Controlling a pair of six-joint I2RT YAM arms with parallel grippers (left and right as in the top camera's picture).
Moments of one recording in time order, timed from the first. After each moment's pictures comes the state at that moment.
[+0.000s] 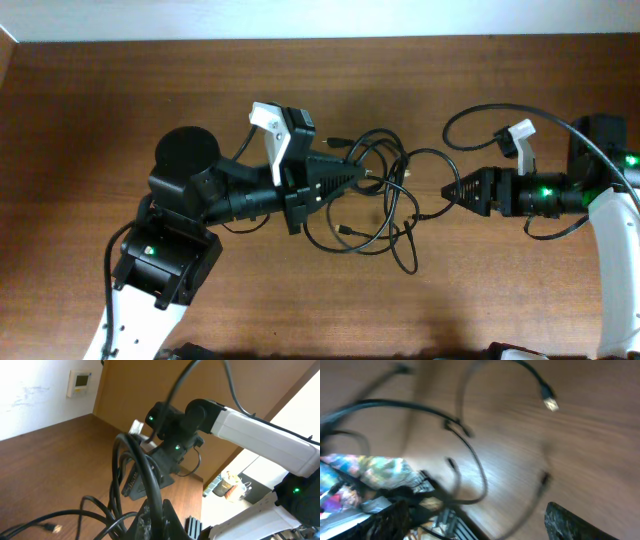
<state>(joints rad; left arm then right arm) -0.41 1.08 1.17 -0.22 0.90 -0.30 -0.24 1.41 1.29 -1.36 -1.00 -0.37</state>
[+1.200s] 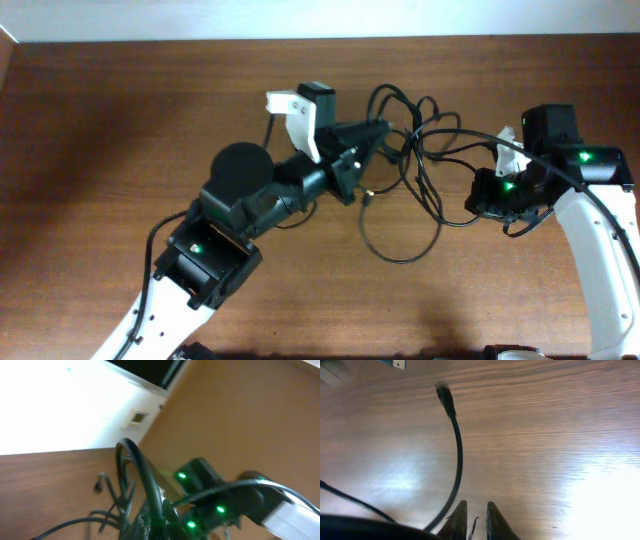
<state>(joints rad) -0.63 1.14 1.17 -0.04 0.29 -0.56 -0.03 1.41 1.29 -1.27 -0.25 0.17</state>
